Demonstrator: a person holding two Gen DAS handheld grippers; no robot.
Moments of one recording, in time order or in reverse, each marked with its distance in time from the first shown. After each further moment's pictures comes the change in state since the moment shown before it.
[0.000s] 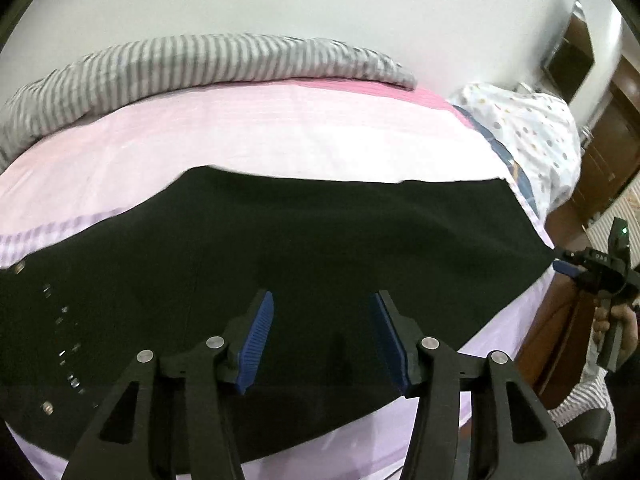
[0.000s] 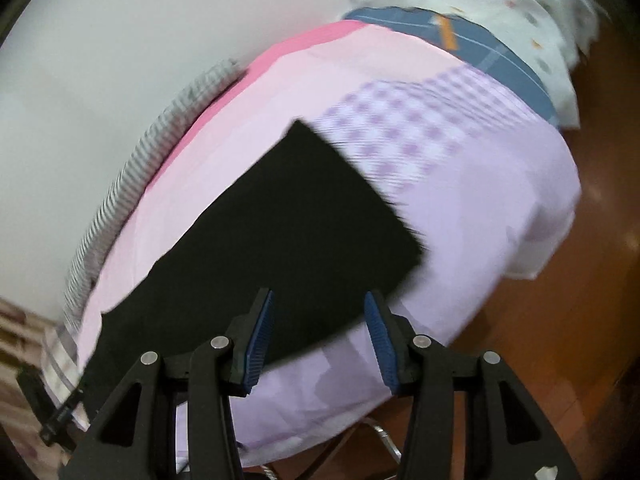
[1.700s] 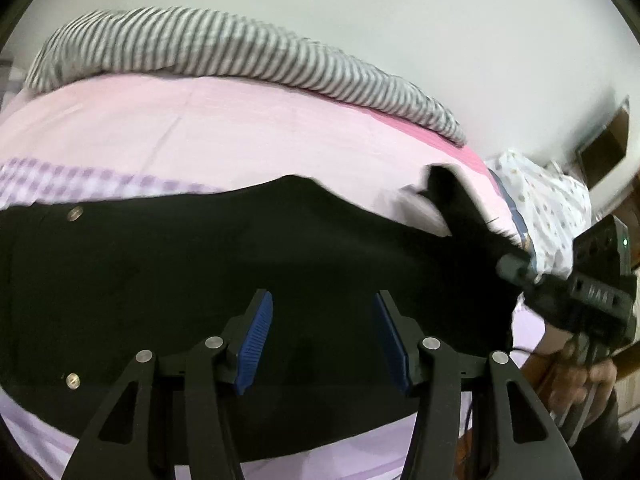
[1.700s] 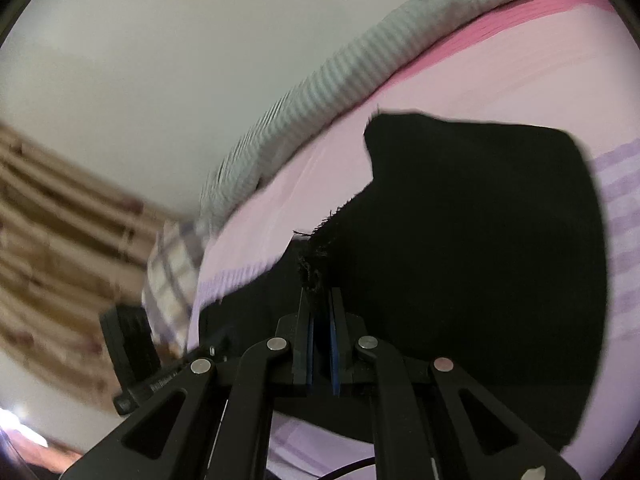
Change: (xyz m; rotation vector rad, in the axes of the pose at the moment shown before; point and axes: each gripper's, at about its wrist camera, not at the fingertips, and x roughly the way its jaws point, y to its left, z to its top) left arm -0.044 0.101 -0.016 -0.310 -0.065 -0.010; right arm 0.107 0.312 -0.076 -0.397 0.356 0.515
